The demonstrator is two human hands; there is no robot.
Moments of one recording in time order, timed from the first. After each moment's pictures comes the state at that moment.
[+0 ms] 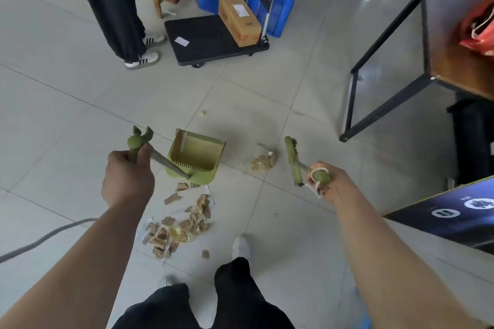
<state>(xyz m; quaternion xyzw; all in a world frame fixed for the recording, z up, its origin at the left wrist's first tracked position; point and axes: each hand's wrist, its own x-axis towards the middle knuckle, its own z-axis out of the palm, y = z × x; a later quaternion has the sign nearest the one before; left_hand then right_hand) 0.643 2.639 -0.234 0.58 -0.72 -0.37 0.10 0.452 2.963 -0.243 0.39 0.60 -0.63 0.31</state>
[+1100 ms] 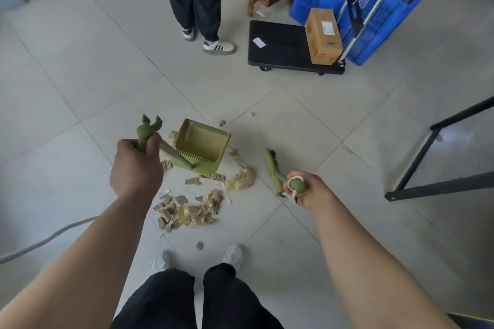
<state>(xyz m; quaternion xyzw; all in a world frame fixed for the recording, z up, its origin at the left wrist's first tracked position) 0.639 2.680 -0.220 0.71 -0.61 -0.31 0.17 0.390 2.880 -0.299 0.19 0.68 -0.50 0.50</state>
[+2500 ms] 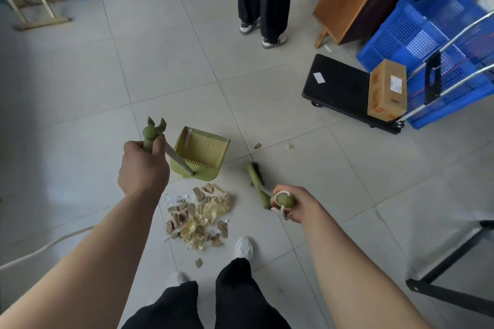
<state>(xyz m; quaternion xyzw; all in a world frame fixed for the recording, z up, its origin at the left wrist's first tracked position) 0.673 2.576 -0.224 0.81 -0.46 -0.30 0.20 0.411 2.696 -0.285 0.03 0.74 -0.27 0.61</state>
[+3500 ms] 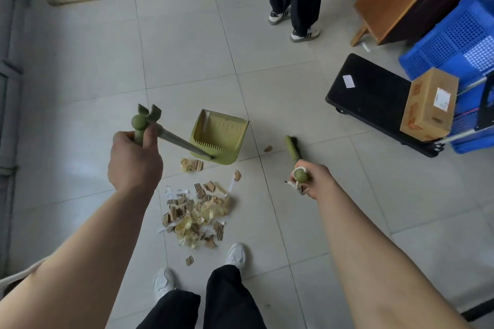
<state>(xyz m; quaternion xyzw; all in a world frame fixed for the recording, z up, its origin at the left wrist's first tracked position) 0.603 2.538 -0.238 0.85 -0.39 -0.25 0.24 0.288 2.590 -0.341 -0.01 0.77 -0.30 0.57</state>
